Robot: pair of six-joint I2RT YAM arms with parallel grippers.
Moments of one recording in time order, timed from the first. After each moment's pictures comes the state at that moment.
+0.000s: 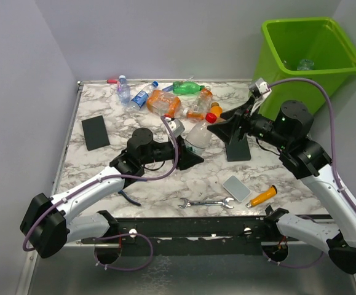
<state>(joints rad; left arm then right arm) -0.75 1.15 0.77 0.32 0.61 -0.33 0.56 0.99 1.24 -0.33 -0.38 0.22</state>
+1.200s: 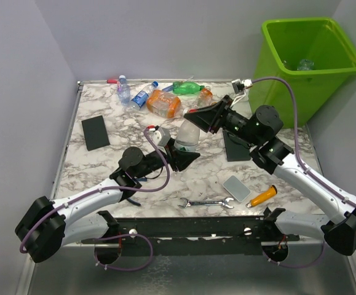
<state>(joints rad) -0.80 1.08 0.52 0.75 0.32 -0.34 0.68 1.15 1.06 0.29 -0.33 0.67</state>
